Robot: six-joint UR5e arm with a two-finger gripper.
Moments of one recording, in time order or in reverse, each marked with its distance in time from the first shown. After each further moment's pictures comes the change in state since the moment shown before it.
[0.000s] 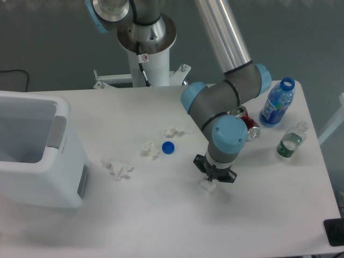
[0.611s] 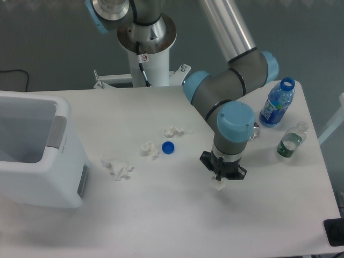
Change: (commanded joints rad) arm -0.002 0.107 0.048 -0.066 0.003 -0.021
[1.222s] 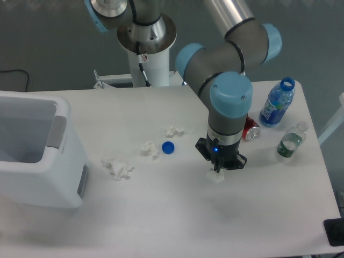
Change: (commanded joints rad) arm -0.038 0.046 0.138 -0.118 0.003 0.041
